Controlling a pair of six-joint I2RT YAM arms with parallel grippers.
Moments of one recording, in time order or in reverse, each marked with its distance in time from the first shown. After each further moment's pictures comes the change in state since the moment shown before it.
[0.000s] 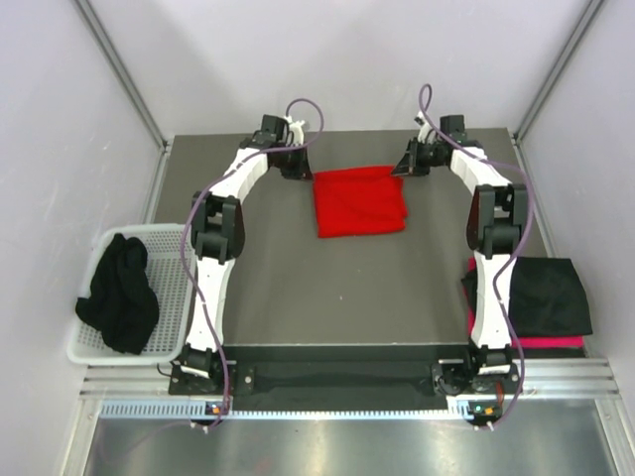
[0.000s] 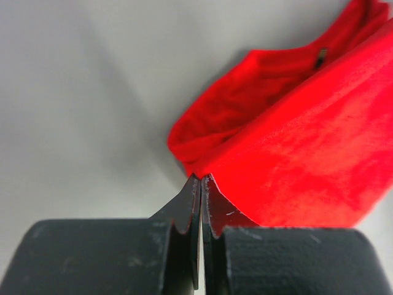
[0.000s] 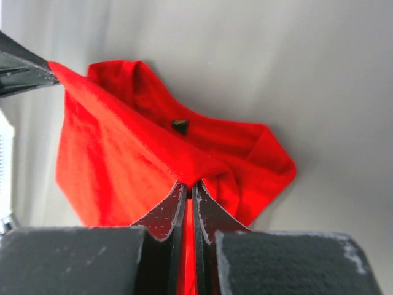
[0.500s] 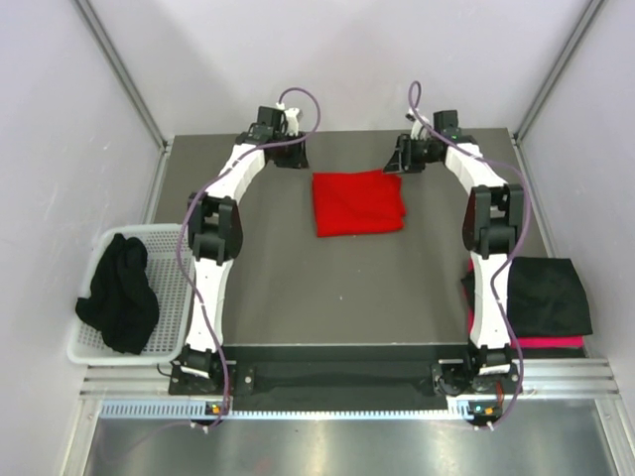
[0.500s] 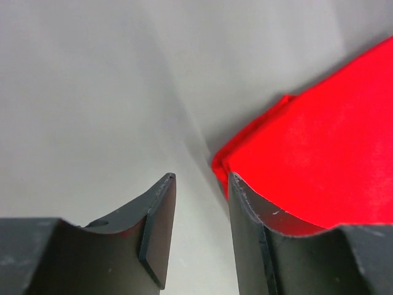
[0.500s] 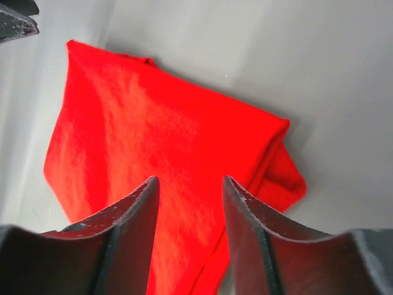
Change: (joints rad) left arm 0.001 0.005 0.079 0.027 -0.200 0.037; right arm 0.038 0.039 0.090 -0.053 0.035 -0.098
